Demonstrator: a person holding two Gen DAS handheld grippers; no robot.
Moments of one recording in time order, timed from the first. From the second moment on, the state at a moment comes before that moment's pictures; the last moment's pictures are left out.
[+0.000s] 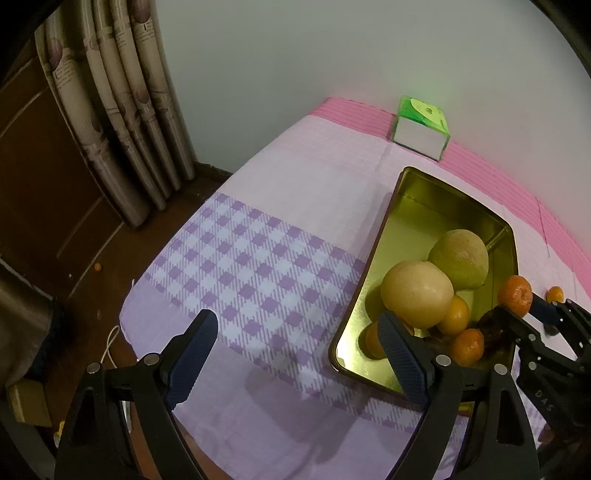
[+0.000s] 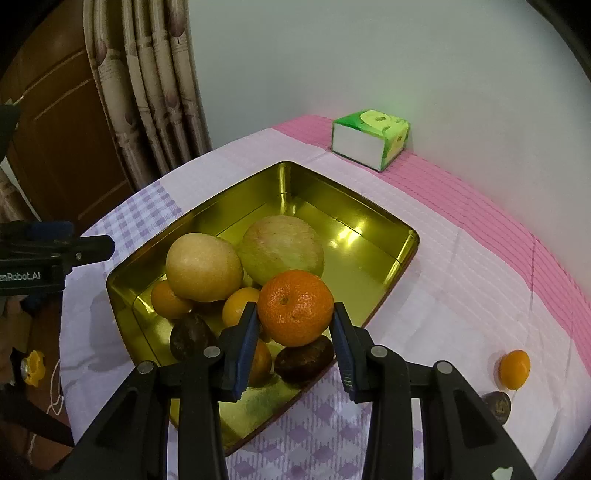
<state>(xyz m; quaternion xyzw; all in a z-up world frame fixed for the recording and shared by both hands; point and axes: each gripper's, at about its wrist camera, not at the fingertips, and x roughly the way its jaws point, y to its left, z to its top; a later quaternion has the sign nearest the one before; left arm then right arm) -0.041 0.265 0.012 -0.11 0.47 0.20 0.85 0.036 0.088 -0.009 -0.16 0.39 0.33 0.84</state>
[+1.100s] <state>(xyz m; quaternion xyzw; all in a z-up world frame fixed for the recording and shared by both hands) -0.038 0.260 0.005 -0.10 0.48 0.20 0.85 0.034 0.098 -0.022 -0.16 0.40 0.32 0.84</state>
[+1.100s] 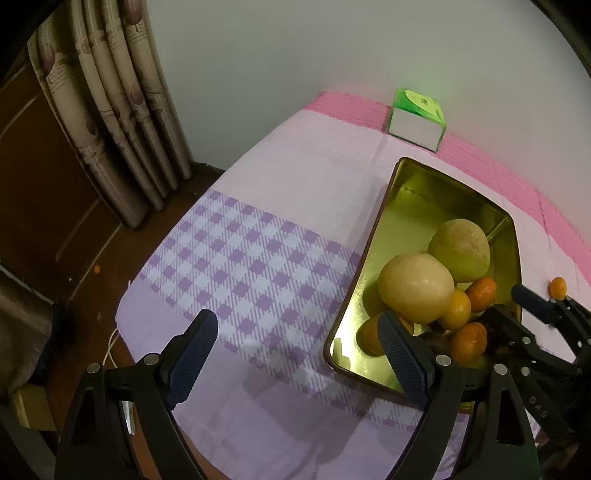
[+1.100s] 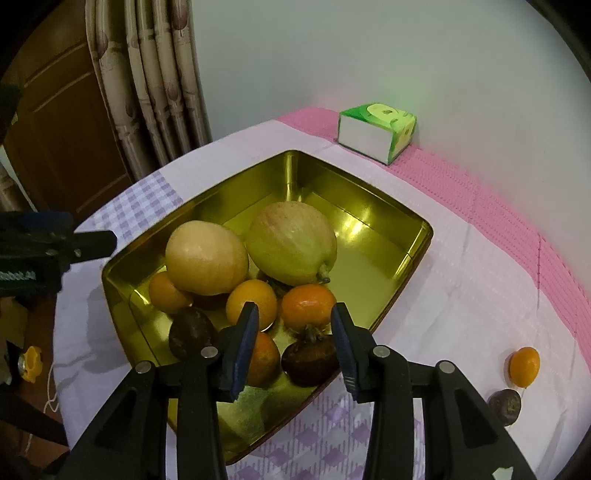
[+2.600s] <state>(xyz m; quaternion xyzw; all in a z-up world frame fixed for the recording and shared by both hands) -0.023 0.218 0.014 -0.01 0.46 0.19 0.87 0.143 -0.092 -0.055 -0.08 0.46 0.16 0.87</state>
